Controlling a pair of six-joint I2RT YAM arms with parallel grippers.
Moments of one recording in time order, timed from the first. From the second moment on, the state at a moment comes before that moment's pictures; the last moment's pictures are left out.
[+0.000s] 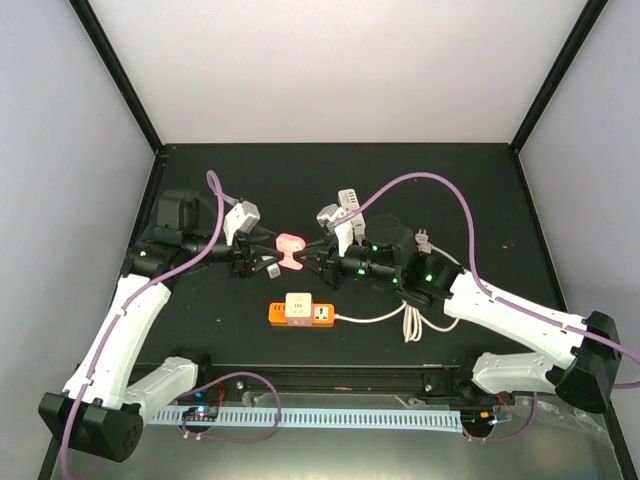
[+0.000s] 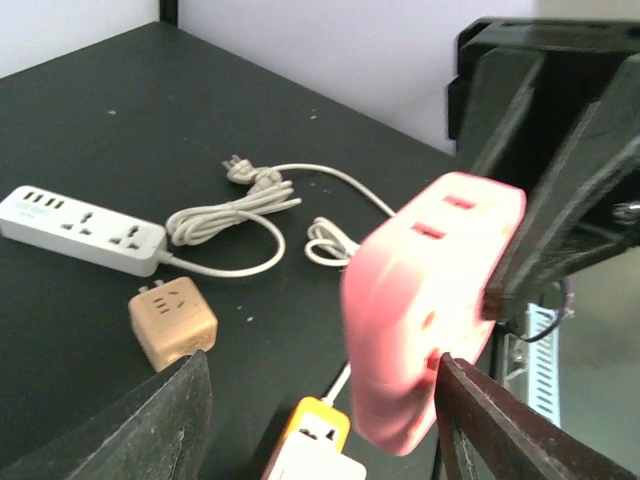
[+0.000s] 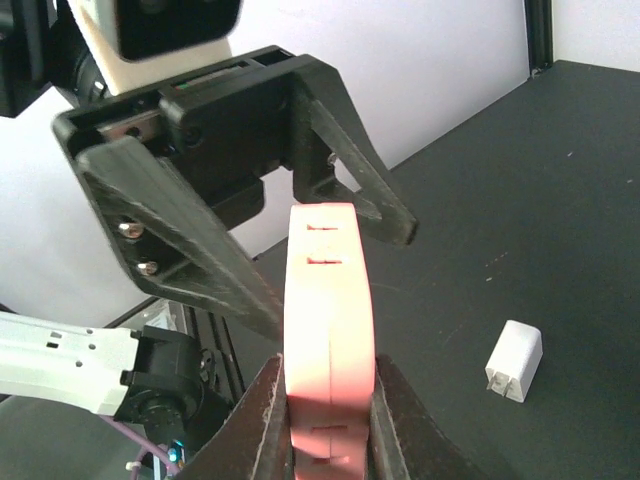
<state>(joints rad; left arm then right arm) -0.20 0.96 1.02 -0.74 1.00 0.29 1.00 1.20 1.00 -0.07 -0.27 0.35</state>
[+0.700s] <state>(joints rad) -0.21 1.01 1.02 -0.72 0.83 0.23 1.04 1.22 1.03 -0.14 -0.09 0.31</state>
